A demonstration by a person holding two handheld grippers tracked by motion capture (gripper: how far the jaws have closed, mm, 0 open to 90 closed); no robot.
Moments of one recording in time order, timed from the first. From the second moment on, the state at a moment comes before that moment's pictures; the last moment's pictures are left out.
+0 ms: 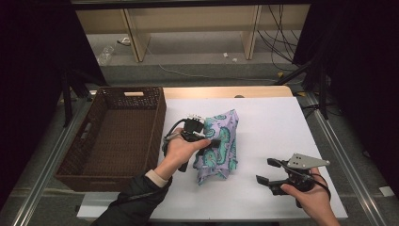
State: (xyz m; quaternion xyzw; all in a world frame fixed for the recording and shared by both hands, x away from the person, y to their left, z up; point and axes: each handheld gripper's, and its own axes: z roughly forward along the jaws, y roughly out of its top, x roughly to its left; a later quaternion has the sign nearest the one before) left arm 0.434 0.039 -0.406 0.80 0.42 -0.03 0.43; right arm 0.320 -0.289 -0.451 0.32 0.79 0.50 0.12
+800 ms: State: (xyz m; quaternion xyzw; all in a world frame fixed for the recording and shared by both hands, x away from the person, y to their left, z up) left arm 0.429 0.053 -0.381 0.81 0.42 0.00 0.41; right arm 0.321 -0.291 -0.451 0.32 0.79 0.50 0.12
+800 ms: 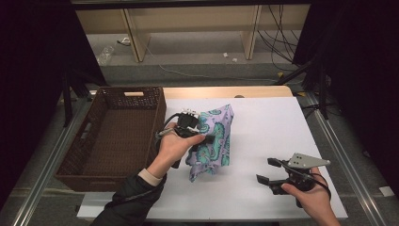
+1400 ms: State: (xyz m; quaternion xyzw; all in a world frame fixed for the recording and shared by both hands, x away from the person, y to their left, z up) left arm 0.431 0.072 -0.361 0.80 0.42 0.01 0.42; right arm 0.321 -0.291 -0.451 0.33 0.79 0.50 0.12
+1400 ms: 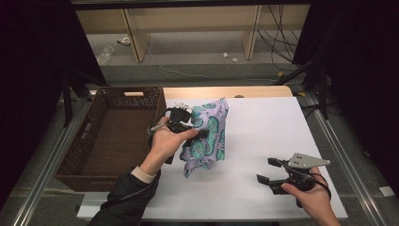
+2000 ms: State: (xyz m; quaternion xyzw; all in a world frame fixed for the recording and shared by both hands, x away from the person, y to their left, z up) left arm 0.429 0.082 -0.350 0.80 0.42 0.03 0.42; right arm 0.321 -0.292 -0.452 0.33 0.79 0.50 0.12
